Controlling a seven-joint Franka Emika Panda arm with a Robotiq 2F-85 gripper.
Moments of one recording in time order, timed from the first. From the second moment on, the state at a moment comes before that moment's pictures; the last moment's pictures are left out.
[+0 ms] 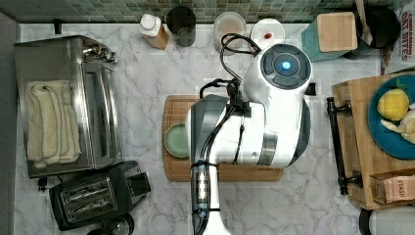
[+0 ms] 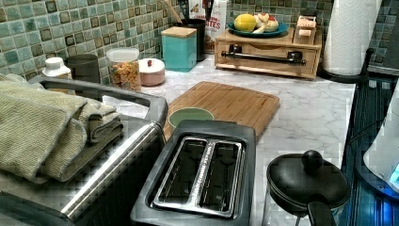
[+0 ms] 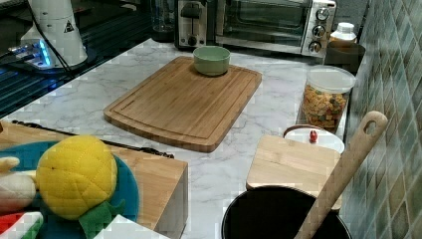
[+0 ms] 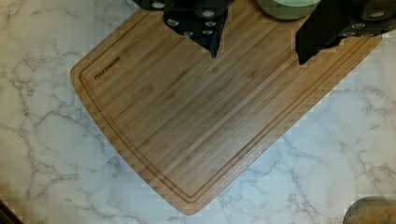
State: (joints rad) arm -0.06 0.07 -0.05 -1.86 0.02 0.25 -0.14
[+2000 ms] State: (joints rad) arm -0.22 0.08 -0.17 -2.13 -0.12 0.74 -1.21
